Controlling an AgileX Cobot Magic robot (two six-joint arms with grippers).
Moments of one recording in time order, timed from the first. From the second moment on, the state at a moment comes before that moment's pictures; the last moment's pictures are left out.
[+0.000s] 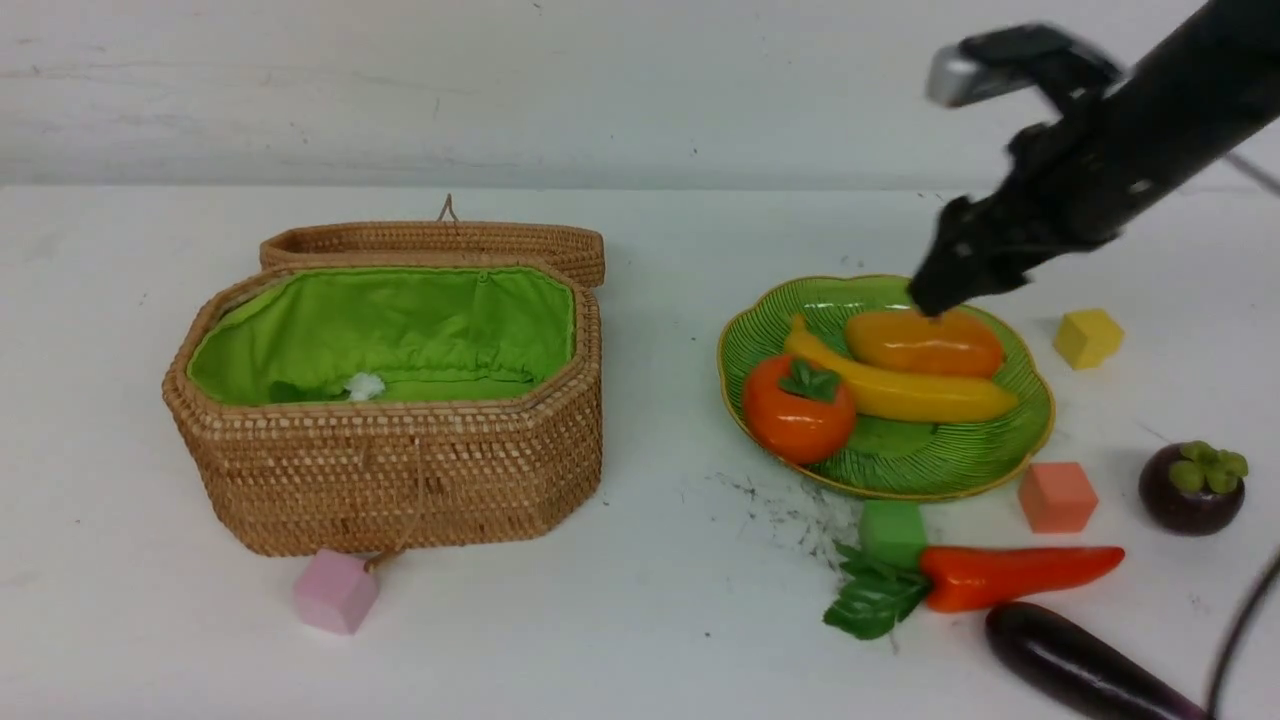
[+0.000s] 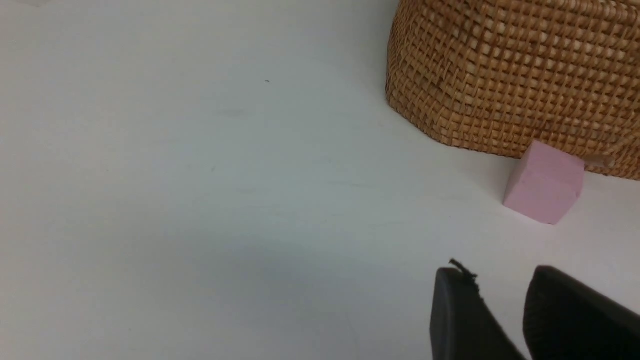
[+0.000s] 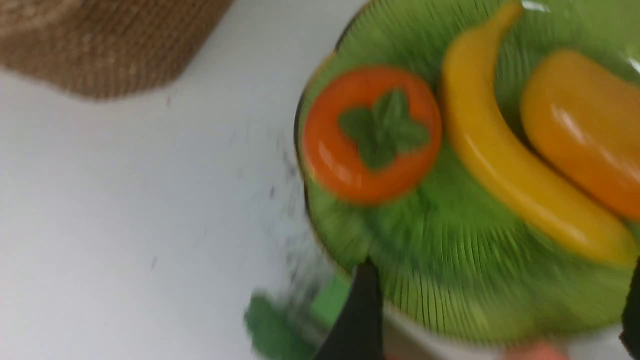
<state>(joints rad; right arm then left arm) 0.12 1.78 -1.74 0.38 1.16 -0.59 0.02 -0.01 0.03 0.10 0.40 -0.31</state>
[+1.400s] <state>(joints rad) 0.19 1.57 -1.50 0.63 1.21 -0.81 0.02 -0.01 0.03 0.10 0.40 -0.31</state>
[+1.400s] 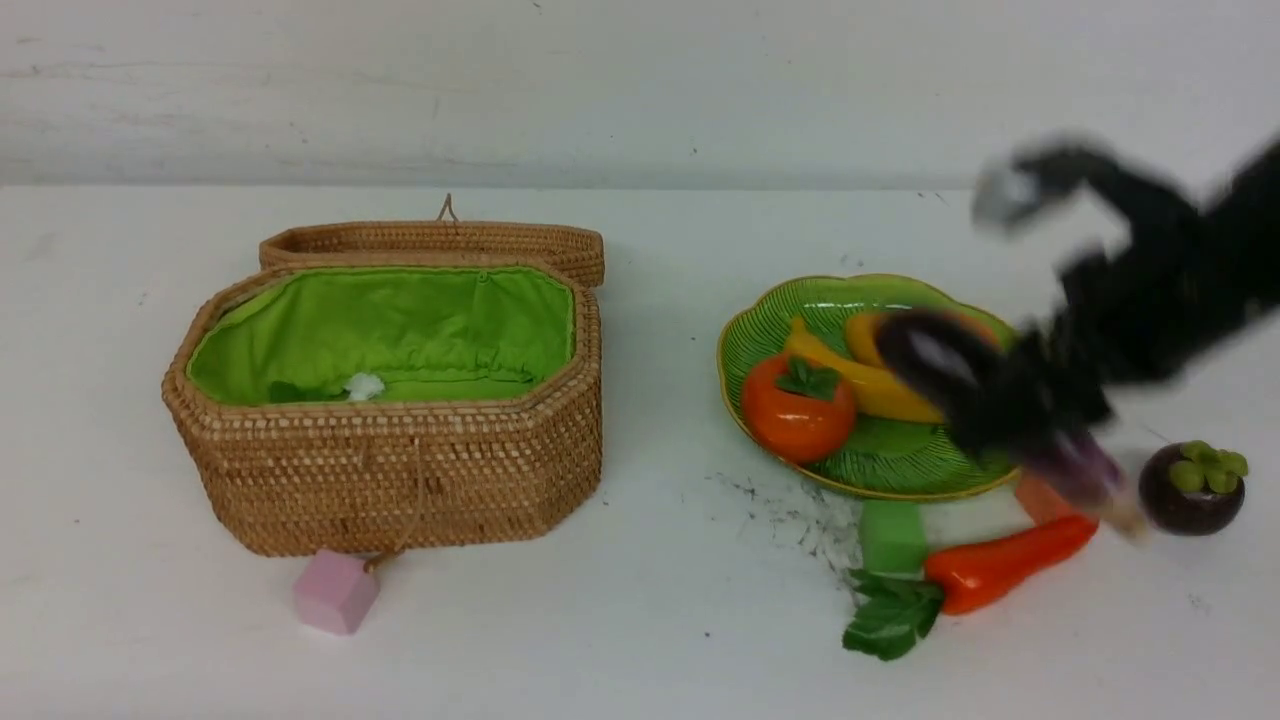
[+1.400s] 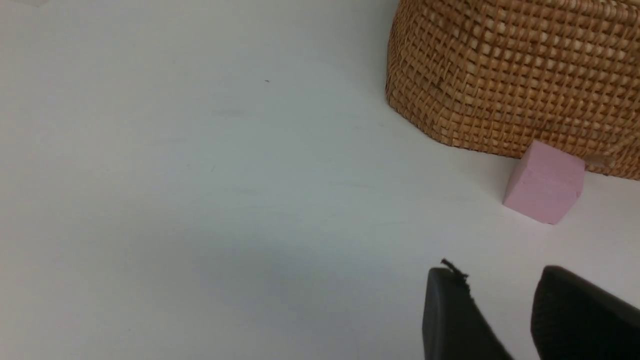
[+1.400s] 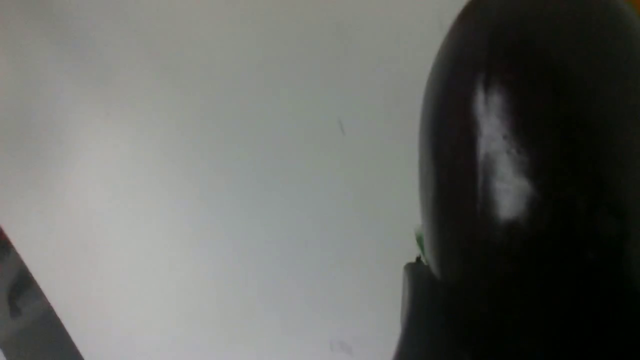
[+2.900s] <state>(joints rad) 0.28 1.63 -1.79 0.54 1.11 -0.97 0.02 -0.01 0.03 0.10 0.40 -0.31</state>
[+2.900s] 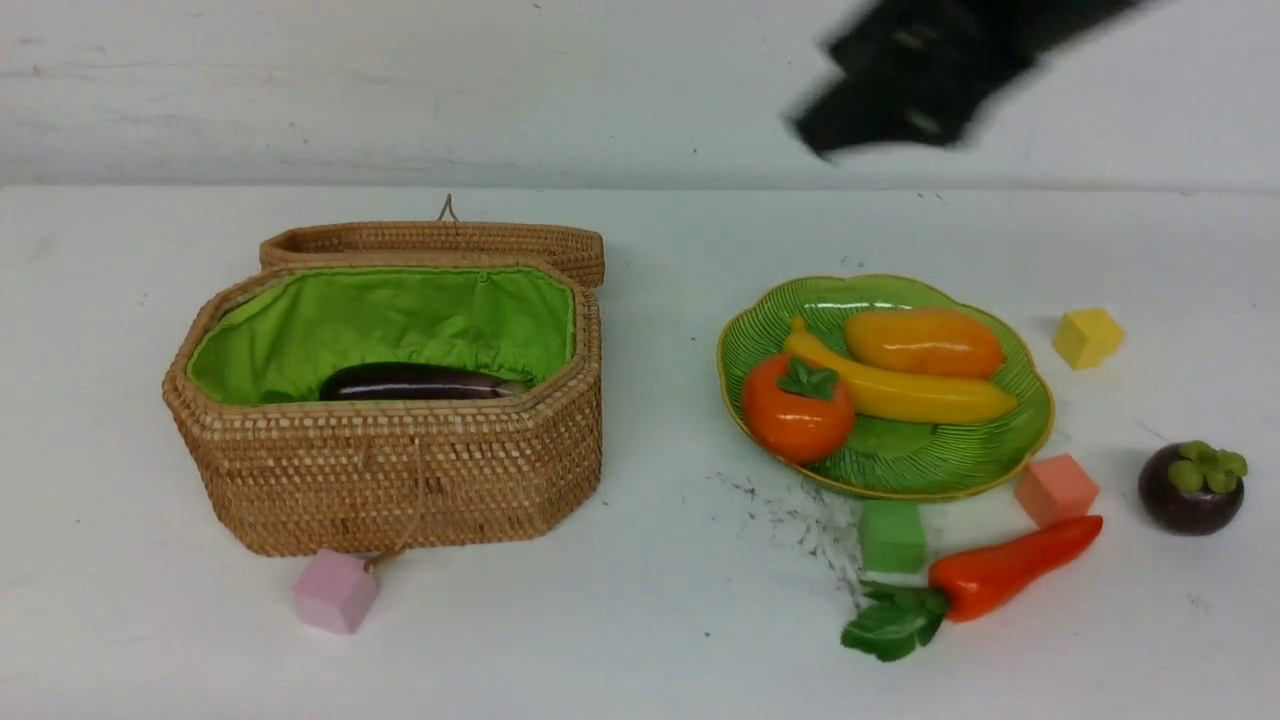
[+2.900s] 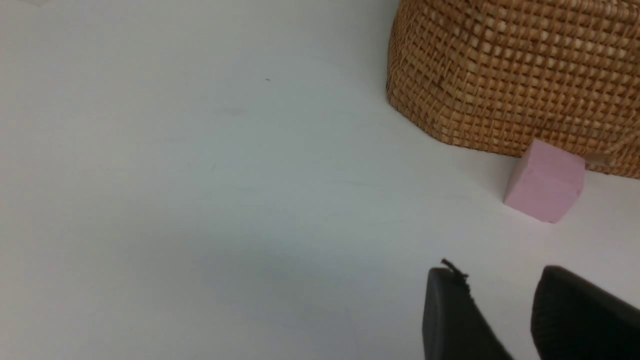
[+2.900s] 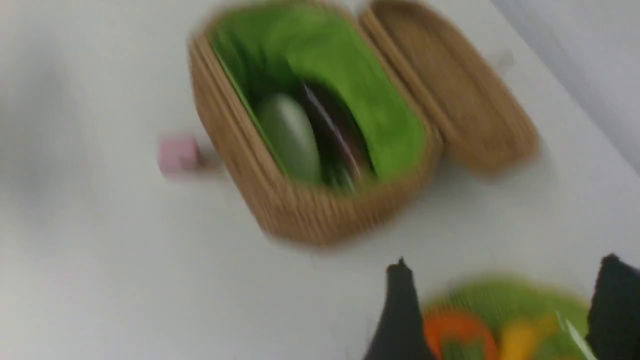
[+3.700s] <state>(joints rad) 0.22 1.82 -1.14 0.25 0.78 -1.42 0.02 -0.01 0.03 0.10 0.40 -0.31</state>
